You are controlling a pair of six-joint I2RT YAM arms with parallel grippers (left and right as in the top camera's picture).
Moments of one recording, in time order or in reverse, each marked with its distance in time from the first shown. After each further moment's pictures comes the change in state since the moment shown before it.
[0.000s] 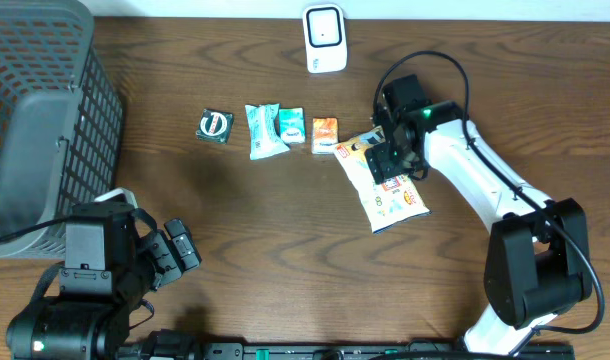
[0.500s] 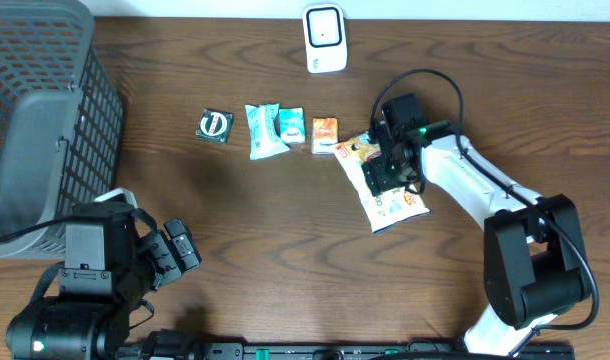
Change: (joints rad) left arm 0.000 0.000 0.000 0.000 0.000 0.000; right arm 0.000 0.000 -0.143 0.158 -0.064 -0.004
